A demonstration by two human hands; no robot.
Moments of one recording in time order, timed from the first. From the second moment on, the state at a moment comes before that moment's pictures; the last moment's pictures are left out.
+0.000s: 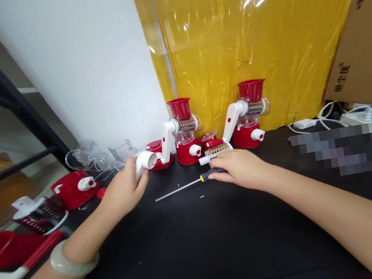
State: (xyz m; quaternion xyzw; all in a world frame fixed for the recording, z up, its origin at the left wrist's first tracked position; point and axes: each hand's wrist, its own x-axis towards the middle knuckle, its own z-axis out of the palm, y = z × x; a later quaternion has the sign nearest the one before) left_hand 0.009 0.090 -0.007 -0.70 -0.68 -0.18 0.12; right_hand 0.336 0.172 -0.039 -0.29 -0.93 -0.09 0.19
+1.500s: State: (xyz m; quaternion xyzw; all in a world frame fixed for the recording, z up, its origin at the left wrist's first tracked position) left_hand 0.021 0.084 -0.014 -0.72 -0.64 -0.27 0.03; right_hand 0.197 0.155 -0.030 -0.28 -0.85 -0.13 0.43
